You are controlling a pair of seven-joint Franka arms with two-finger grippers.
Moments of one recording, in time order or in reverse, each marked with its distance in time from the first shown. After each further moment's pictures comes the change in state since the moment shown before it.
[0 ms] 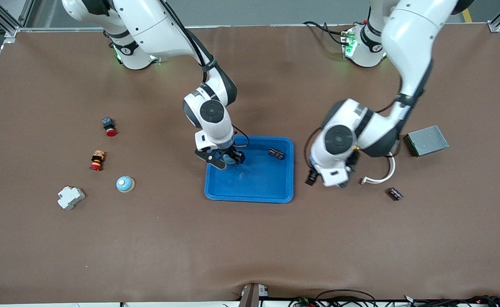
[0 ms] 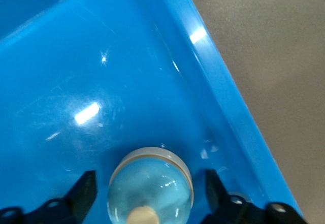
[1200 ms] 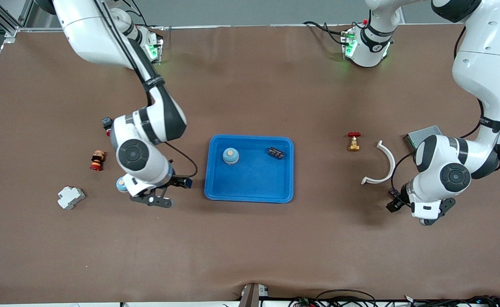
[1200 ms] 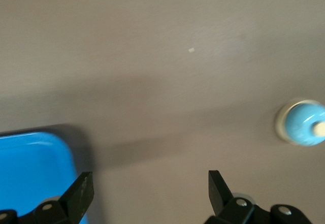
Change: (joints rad) left arm 0.395 0.145 0.009 0.008 0.189 0.207 0.686; right arm -0.334 -0.057 -0.033 0.268 -0.038 -0.474 -0.718
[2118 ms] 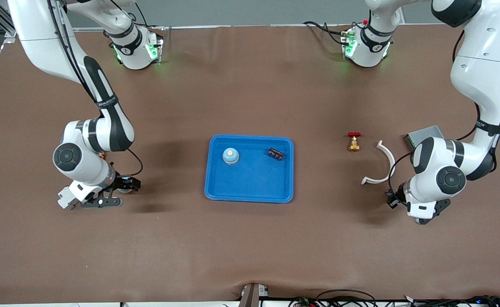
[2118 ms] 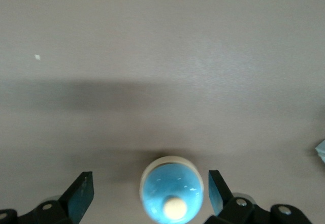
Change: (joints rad) left arm 0.007 0.015 -0.021 0.004 0.001 -0.031 0.021; right arm -0.262 -0.072 0.000 -0.369 -0.022 0.416 -0.484
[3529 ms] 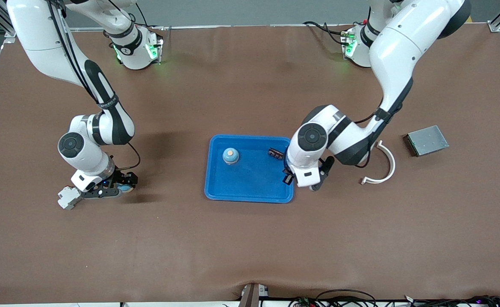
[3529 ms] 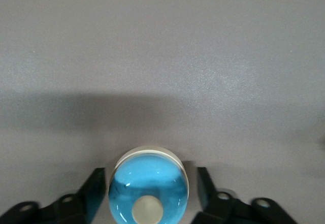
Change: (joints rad) left arm -0.436 0.027 -0.188 0.113 0.000 -0.064 -0.954; right arm -0.026 0.000 0.003 -0.152 0.000 0.209 -0.038
